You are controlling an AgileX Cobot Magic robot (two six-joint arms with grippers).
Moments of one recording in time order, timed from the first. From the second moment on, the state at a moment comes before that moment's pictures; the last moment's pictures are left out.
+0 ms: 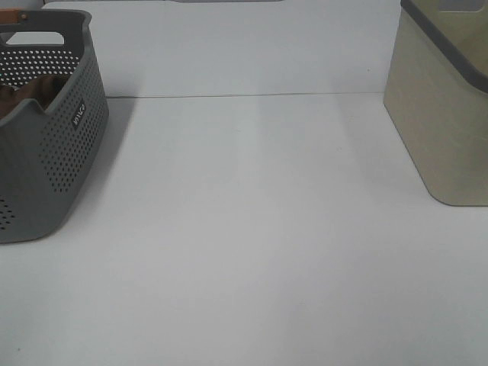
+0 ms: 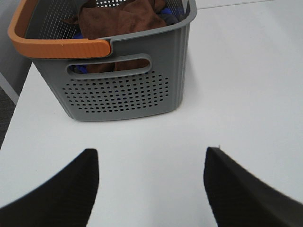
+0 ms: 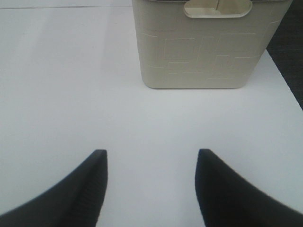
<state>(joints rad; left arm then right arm) 0.00 0.00 -0.50 -0.01 1.05 0.06 0.01 -0.01 -0.50 -0.07 1.07 0.01</state>
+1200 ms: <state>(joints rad) 0.00 0.00 -0.50 -0.01 1.05 0.06 0.01 -0.01 -0.50 -0.07 1.07 0.01</state>
